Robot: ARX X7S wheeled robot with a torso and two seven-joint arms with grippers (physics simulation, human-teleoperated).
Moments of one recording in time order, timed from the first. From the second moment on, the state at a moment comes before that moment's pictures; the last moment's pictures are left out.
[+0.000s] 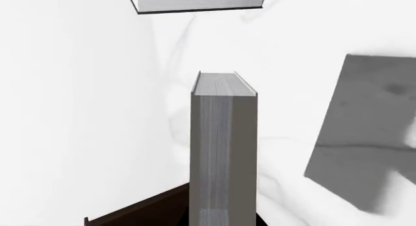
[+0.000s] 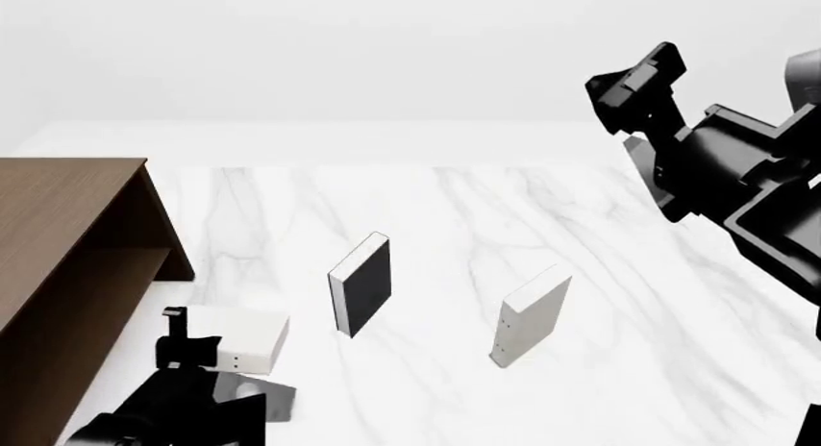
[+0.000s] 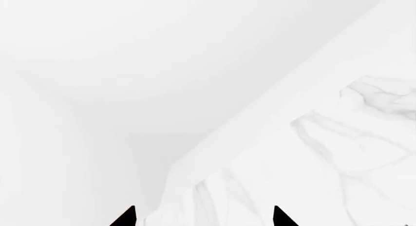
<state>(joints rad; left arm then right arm) -0.58 -0.93 1.17 0.23 0.46 -0.77 0.15 0.89 0.53 0.06 -0.15 1.99 0.75 1.03</state>
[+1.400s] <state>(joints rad) -0.55 -0.78 1.20 -0.14 0.45 -0.63 0.10 0.86 0.55 0.05 -0.16 1.98 0.73 1.02</state>
